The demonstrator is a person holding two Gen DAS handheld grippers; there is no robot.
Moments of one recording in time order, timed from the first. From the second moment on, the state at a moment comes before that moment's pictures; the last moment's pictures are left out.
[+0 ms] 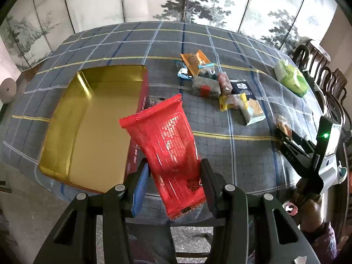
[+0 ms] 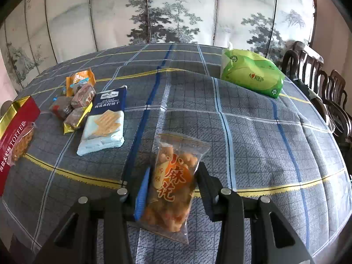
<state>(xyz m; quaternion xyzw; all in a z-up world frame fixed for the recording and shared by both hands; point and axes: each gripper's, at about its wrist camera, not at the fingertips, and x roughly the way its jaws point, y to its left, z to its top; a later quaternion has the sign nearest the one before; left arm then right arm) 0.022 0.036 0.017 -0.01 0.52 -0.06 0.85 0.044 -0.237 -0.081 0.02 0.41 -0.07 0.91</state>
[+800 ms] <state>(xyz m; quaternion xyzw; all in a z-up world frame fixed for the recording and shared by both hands) 0.071 0.110 0.016 0.02 0.50 0.03 0.87 0.044 -0.236 -0.081 0.02 0.41 -0.07 0.91</state>
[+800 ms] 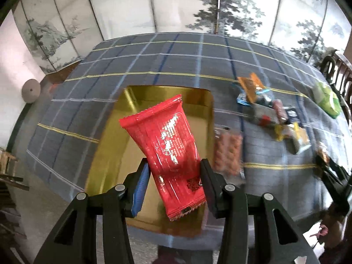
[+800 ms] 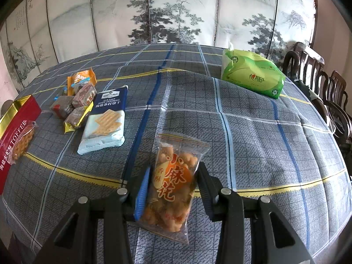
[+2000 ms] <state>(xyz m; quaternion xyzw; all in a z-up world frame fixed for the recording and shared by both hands) 0.192 0.170 -0.040 0.10 0.53 0.04 0.84 0.043 -0.235 -0.082 0.02 0.41 -0.07 0.91</state>
